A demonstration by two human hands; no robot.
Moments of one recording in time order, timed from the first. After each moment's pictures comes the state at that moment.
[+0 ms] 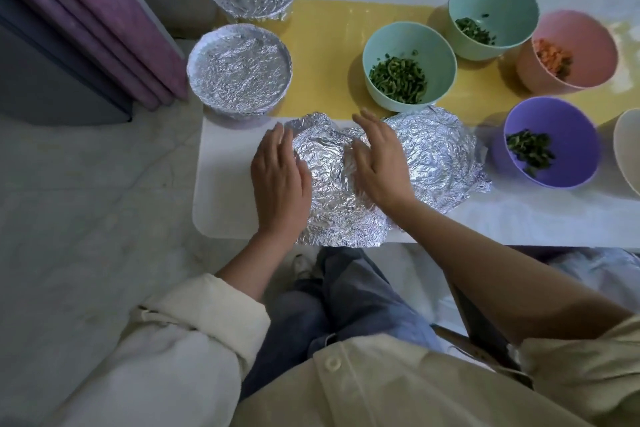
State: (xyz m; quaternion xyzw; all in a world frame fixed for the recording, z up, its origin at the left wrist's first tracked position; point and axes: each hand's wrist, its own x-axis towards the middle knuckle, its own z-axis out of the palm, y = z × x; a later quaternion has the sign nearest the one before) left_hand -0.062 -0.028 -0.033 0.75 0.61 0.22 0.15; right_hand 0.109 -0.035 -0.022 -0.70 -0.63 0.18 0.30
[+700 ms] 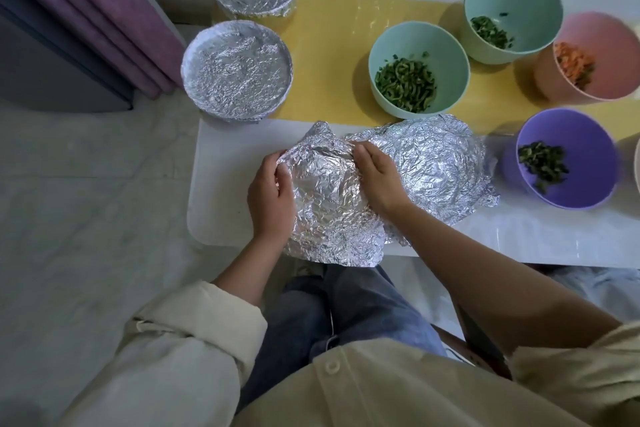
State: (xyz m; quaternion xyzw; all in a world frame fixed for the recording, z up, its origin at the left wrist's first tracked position) left_hand -0.063 -0.017 -0.053 0.58 0.68 0.32 0.32; right_hand 0.112 -0.024 -0.041 -0.67 -0.42 0.49 0.37
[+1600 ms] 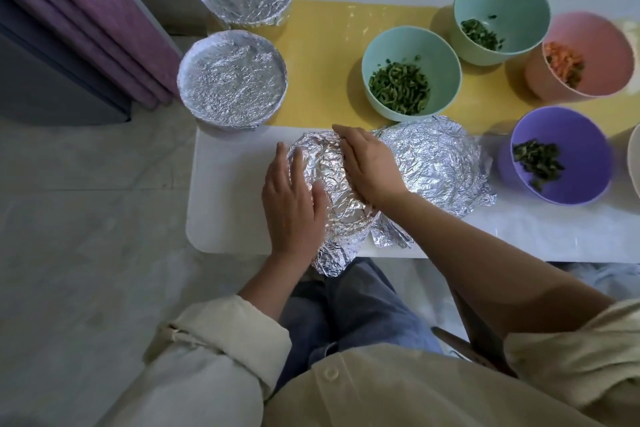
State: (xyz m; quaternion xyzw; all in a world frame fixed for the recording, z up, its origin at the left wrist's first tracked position) left_hand -0.038 -0.037 -0.045 0.73 0.64 0.17 0.17; right_hand 0.118 0.001 -0.042 -0.65 -0.68 0.19 0.28
